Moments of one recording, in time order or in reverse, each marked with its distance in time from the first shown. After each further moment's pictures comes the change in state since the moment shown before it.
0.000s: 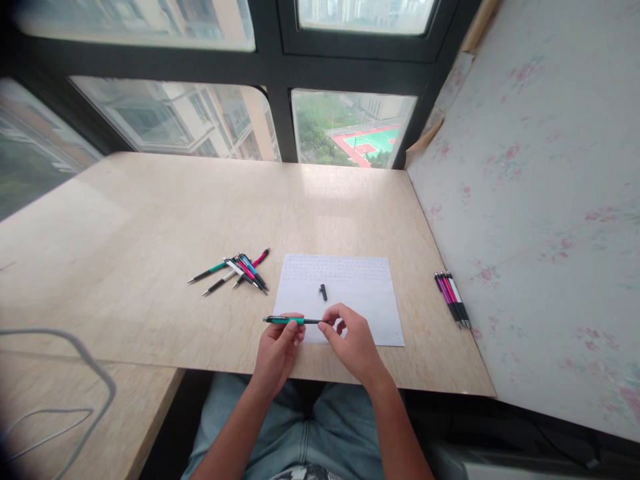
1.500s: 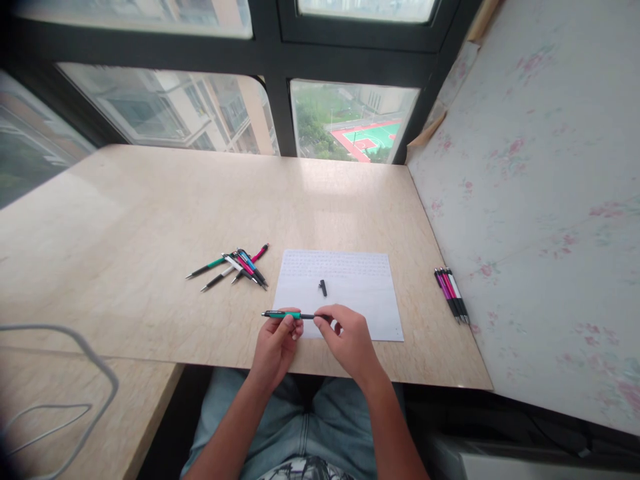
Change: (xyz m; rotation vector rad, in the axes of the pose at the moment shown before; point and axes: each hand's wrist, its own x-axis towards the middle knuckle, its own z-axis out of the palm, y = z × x) left_hand 0.000 0.005 0.001 -0.091 -0.006 -0.039; right_hand -0.002 -0.009 0.004 -0.054 0.023 -0.067
